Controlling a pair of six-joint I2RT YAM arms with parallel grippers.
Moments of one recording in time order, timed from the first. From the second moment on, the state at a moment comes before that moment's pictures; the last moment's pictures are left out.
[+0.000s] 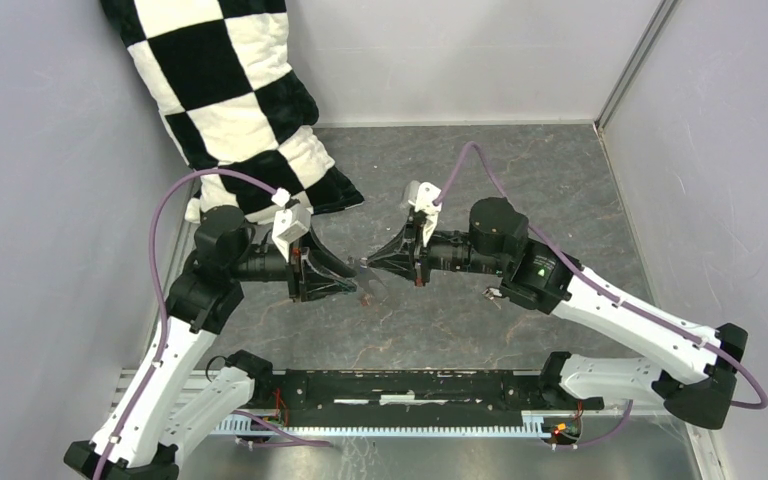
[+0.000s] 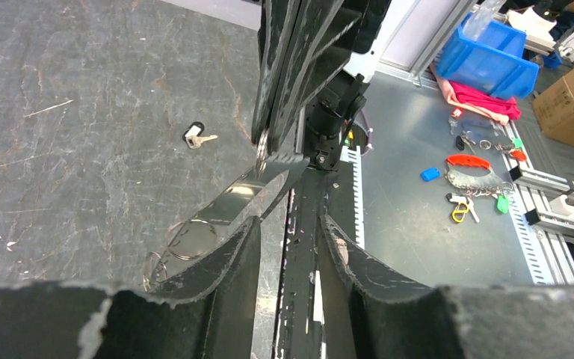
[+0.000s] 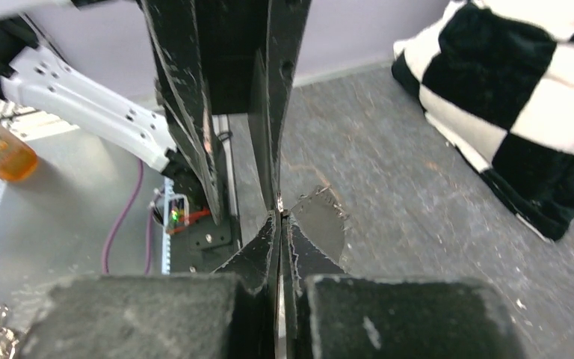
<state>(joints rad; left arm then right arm) -0.39 0.74 0.91 -0.40 1.11 -0.05 1.00 1.11 1.12 -0.07 -0.40 0.10</state>
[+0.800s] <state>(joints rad) -0.39 0.83 0.92 -0.44 1.16 0.04 1.11 1.18 1.22 -0.36 -0.29 -0.08</state>
